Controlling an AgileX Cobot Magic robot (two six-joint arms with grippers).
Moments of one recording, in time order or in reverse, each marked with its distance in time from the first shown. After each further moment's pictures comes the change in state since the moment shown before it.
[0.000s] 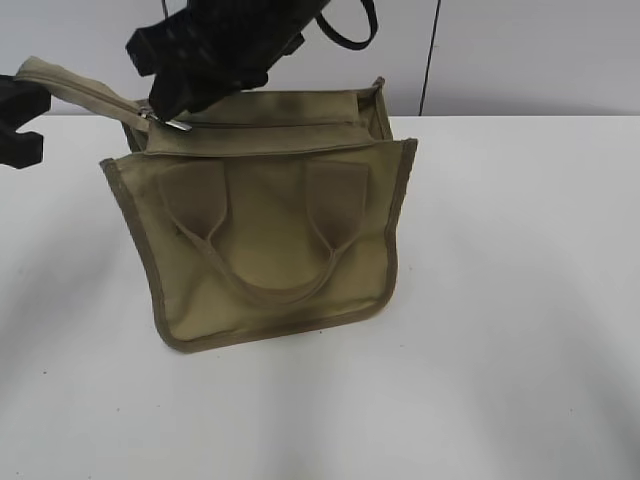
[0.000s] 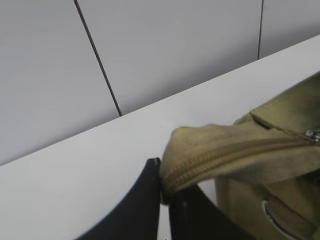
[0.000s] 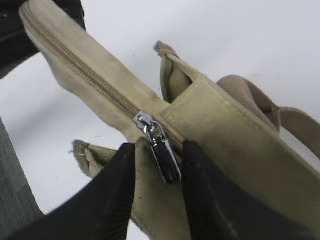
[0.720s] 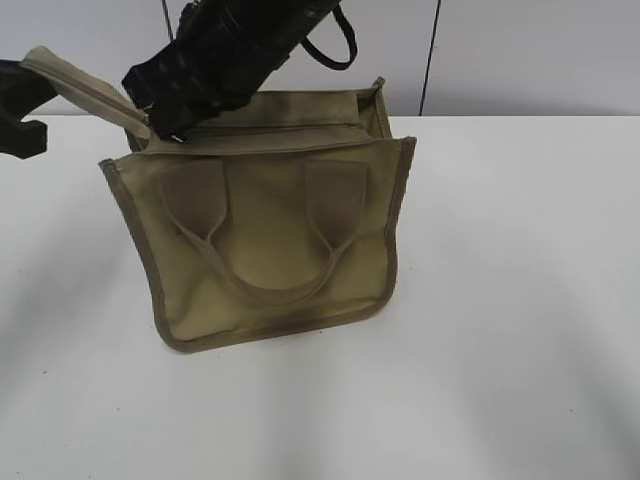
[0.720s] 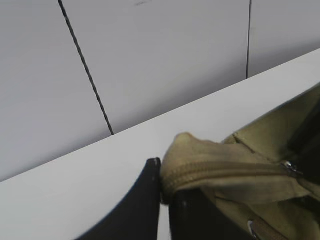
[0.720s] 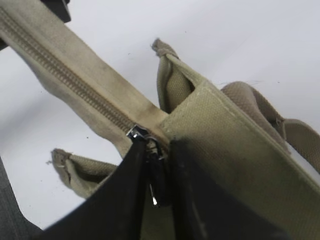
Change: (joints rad) left arm 0.000 0.000 0.000 -0.005 -0.069 0.000; right arm 0.012 0.046 0.000 -0.007 -0.046 -0.066
